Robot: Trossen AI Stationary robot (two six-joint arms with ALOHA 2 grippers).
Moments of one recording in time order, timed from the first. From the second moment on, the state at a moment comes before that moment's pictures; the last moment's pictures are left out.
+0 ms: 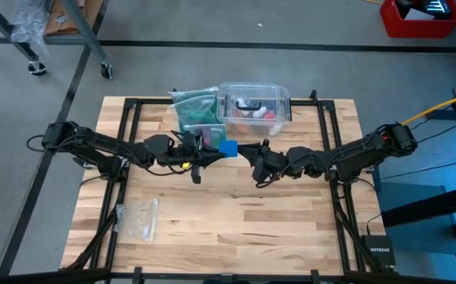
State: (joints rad) left arm -0.06 1.31 0.71 0.75 -0.14 -0.28; right arm 0.20 1.37 0.74 0.72 0.51 -2.41
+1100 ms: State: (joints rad) left arm -0.20 1.25 0.71 0.44 -0.18 -0.59; right arm 0.28 1.37 0.74 0.71 1.25 -1.85
